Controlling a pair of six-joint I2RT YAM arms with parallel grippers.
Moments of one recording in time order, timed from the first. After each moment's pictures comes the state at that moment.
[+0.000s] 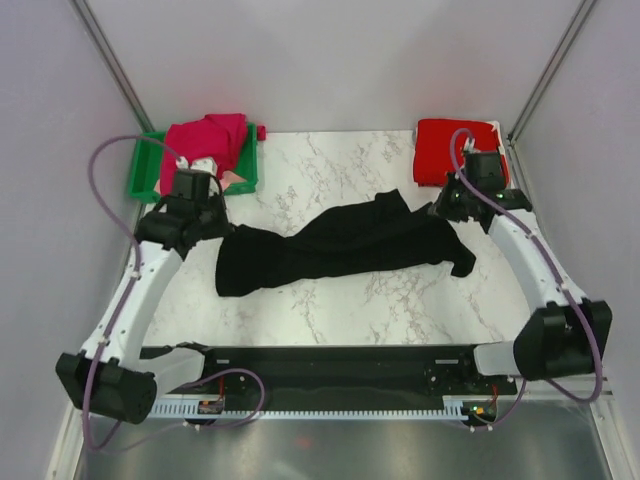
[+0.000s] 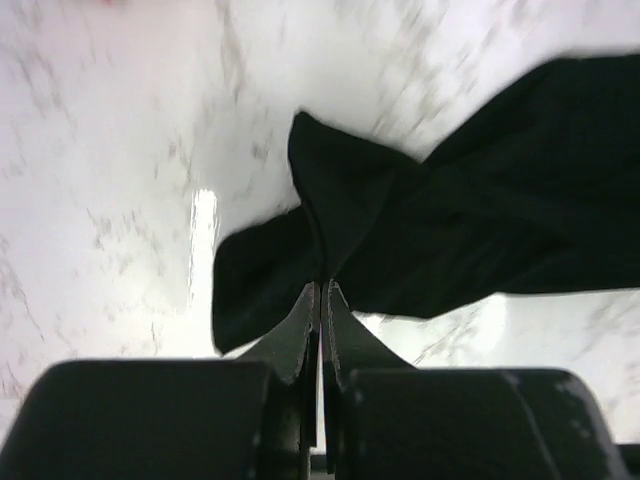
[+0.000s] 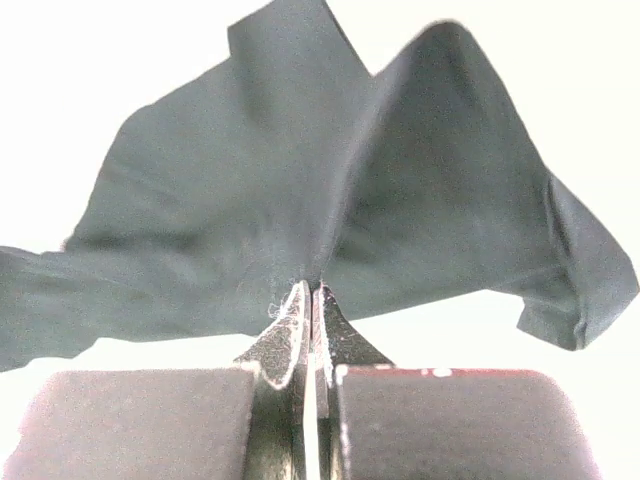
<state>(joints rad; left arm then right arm) -0.22 1.14 1.10 -0.82 -0.11 -0.33 0.10 1.38 1.12 -0.61 -0.12 0.44</state>
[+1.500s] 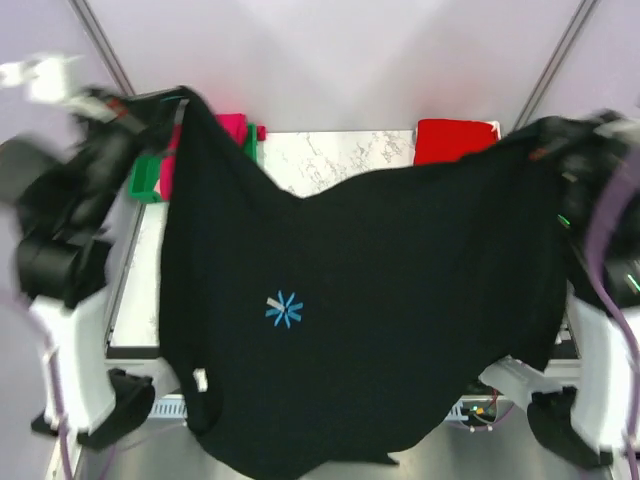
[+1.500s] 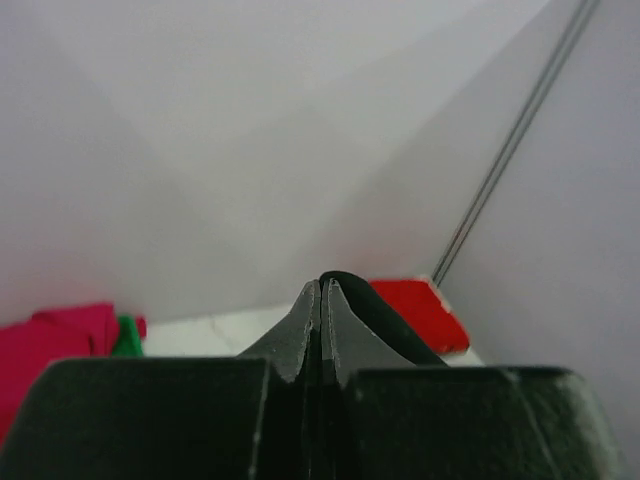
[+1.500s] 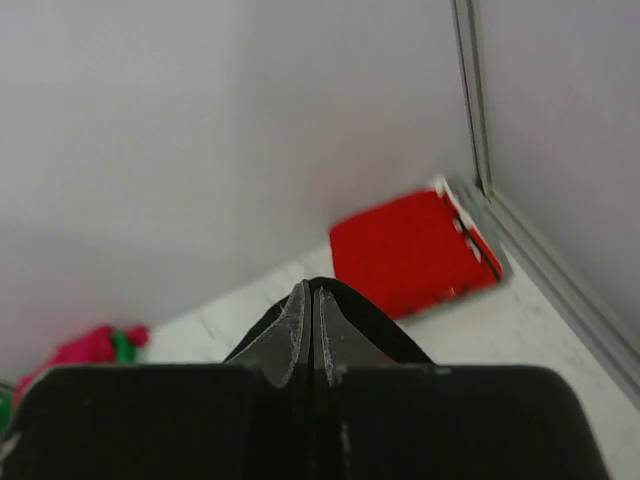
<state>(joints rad) -0.23 1.11 2.05 -0.60 0.14 -0.30 0.15 1.02 1.88 -0.72 0.42 0.41</state>
